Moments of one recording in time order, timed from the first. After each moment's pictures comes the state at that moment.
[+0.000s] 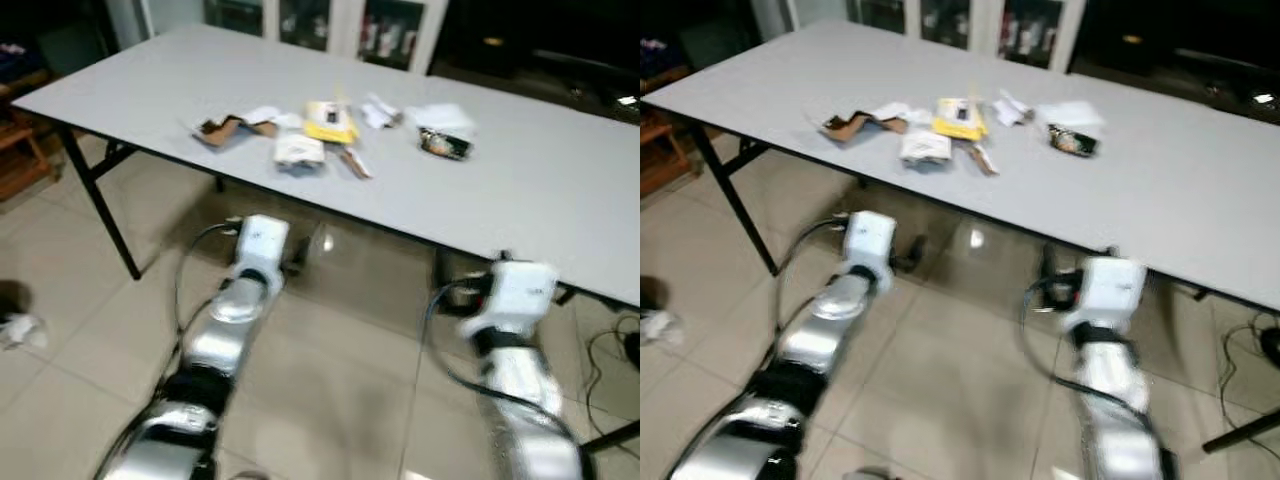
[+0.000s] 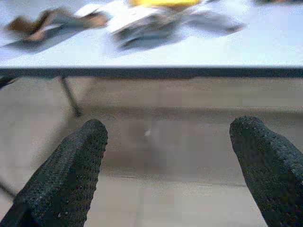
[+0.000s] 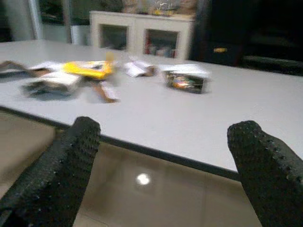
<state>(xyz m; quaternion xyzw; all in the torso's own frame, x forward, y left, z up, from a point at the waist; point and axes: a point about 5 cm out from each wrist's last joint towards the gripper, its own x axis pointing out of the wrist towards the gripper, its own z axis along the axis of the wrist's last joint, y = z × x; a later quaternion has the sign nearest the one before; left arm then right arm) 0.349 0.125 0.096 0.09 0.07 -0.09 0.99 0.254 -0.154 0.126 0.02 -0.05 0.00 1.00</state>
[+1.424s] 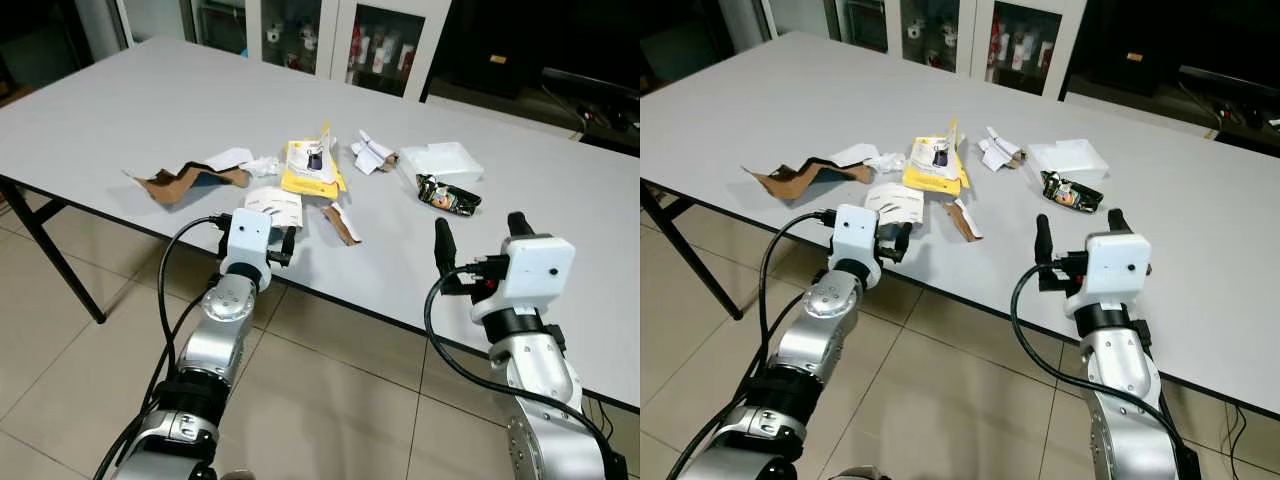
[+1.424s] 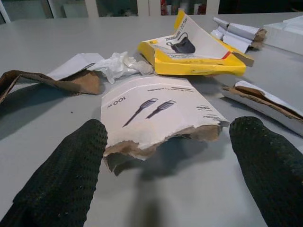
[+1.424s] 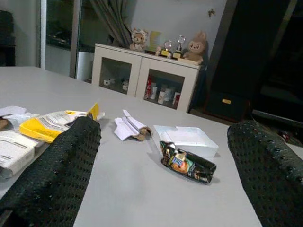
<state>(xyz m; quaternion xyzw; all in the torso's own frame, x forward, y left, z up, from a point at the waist) 0.346 0.119 0.111 0.08 0.03 -0.07 0.99 0.246 -0.157 0.170 -0.05 -0.12 0.01 0.99</state>
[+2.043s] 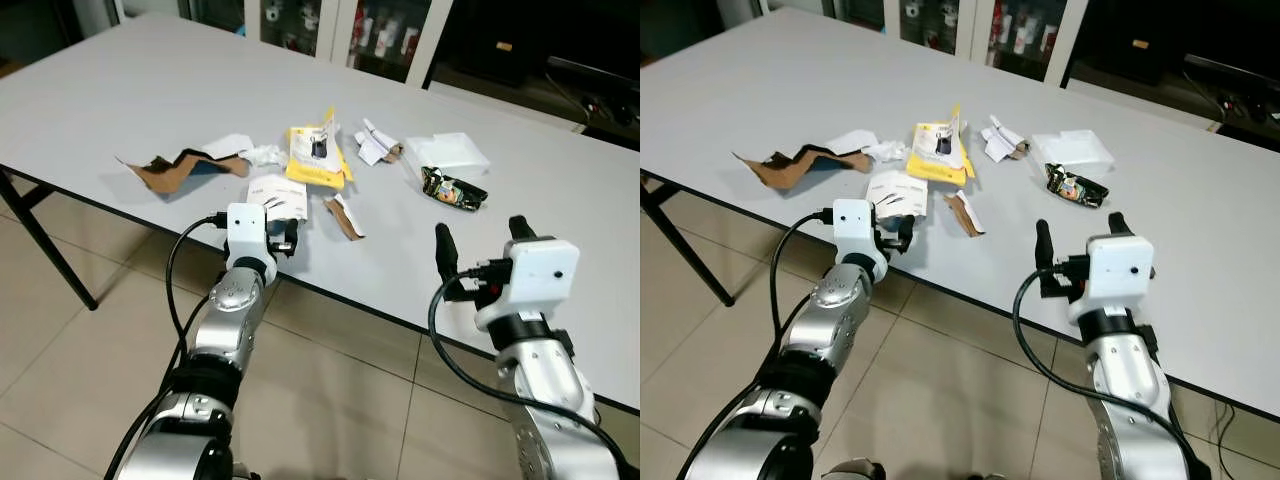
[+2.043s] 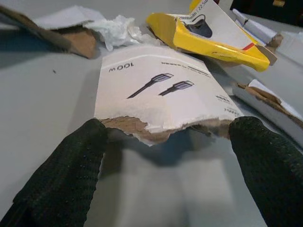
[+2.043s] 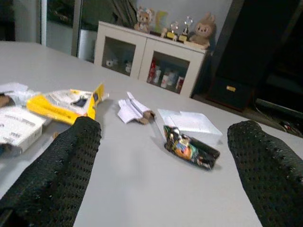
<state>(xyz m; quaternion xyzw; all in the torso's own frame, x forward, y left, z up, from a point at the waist) 0.357 0.112 0.111 -0.03 0.05 -0.05 1.00 0.233 -0.160 0.173 -0.05 -0.10 0.01 0.99</state>
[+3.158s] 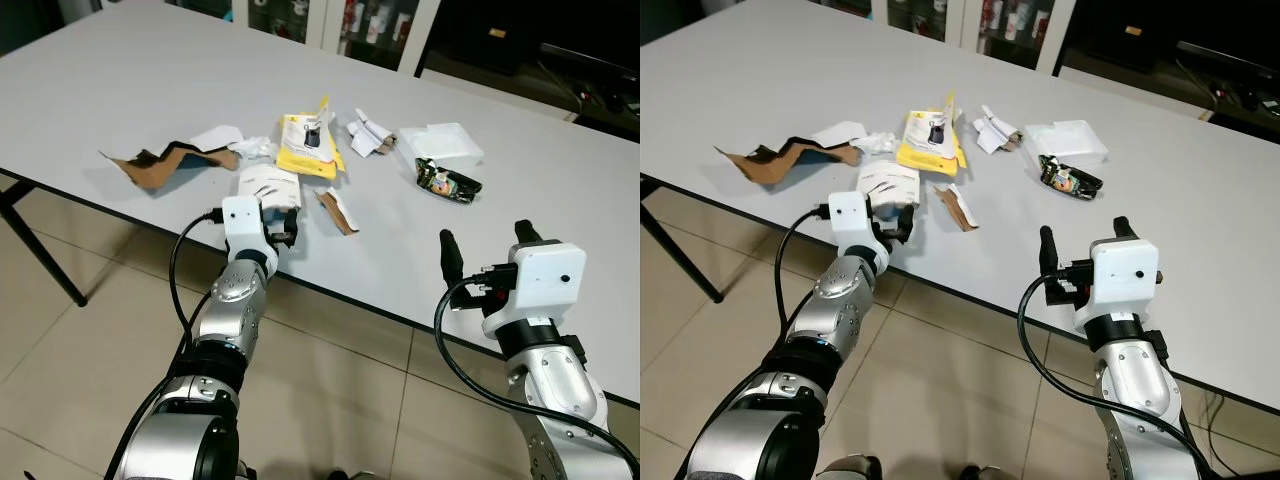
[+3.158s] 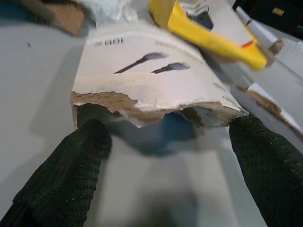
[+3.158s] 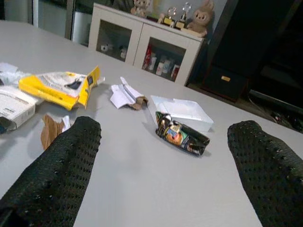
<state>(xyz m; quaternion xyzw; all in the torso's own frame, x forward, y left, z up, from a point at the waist) 0.367 0.113 0.114 -0.09 0.05 -0.03 0.99 0.229 -0.164 0.175 -0.07 -0.08 0.02 0.99</state>
